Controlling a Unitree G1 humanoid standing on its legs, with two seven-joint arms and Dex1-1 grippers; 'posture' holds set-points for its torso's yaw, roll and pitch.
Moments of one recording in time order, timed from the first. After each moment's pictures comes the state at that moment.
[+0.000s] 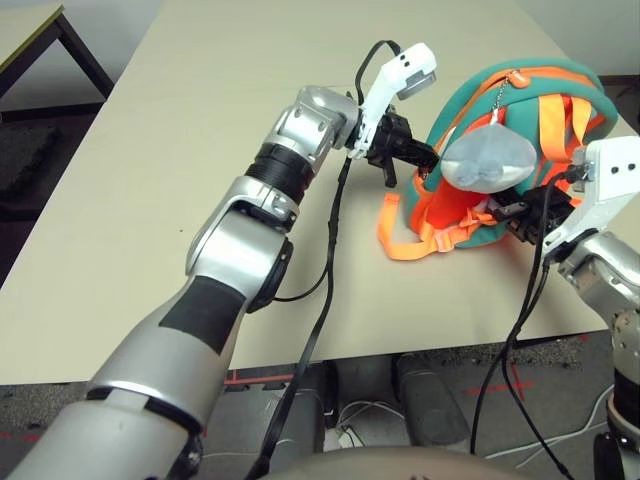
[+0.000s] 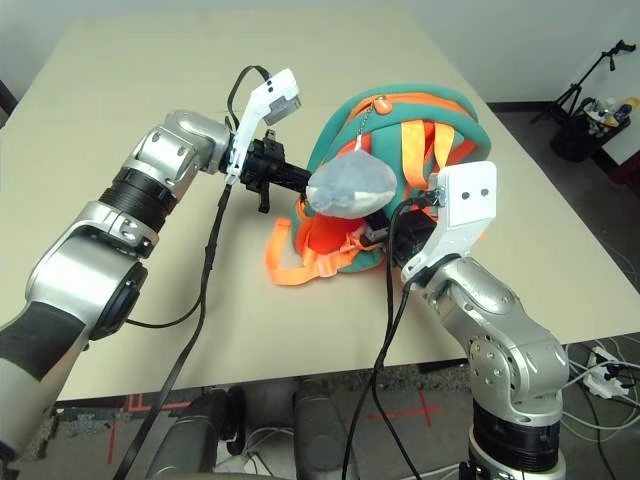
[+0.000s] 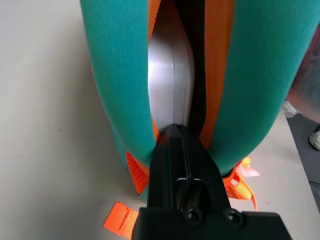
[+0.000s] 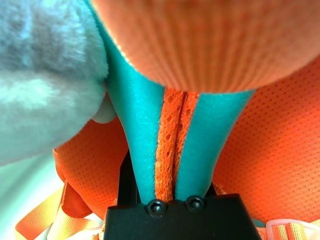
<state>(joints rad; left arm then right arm) -1.36 0.11 -0.28 0.95 -0.07 0.38 -1.24 -0.22 -0.50 -0.25 -0.61 0.64 0.82 0.22</state>
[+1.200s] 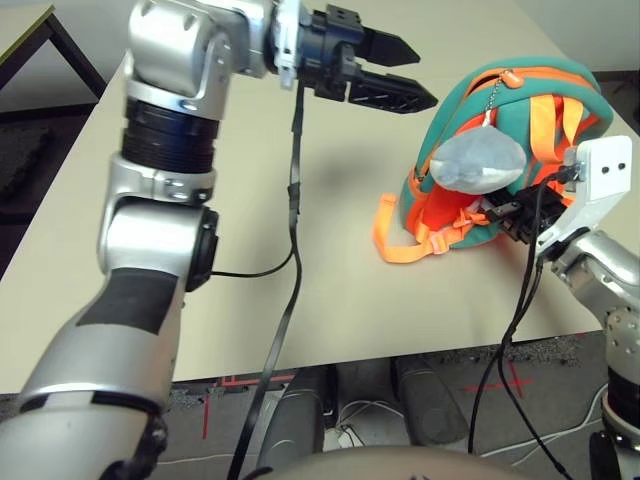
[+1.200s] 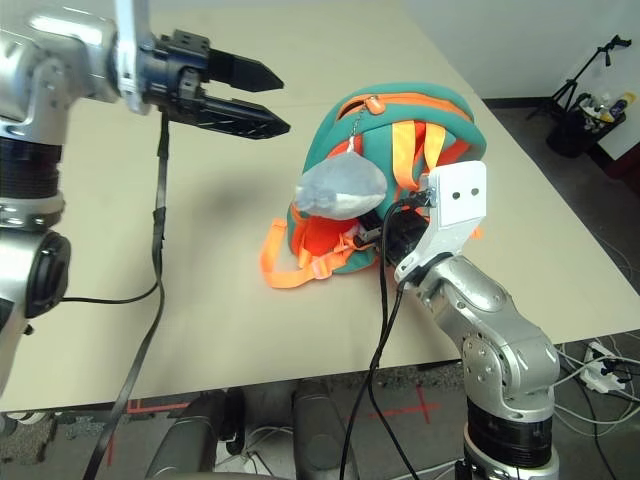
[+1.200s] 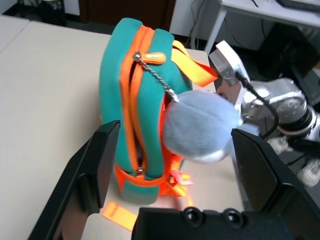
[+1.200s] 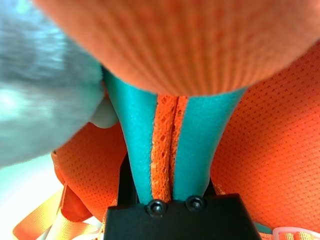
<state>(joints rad) -1.39 0.47 -0.12 0.22 -0.40 1.12 -1.26 -0.25 -0.49 -0.22 -0.56 0.61 0.79 0.26</state>
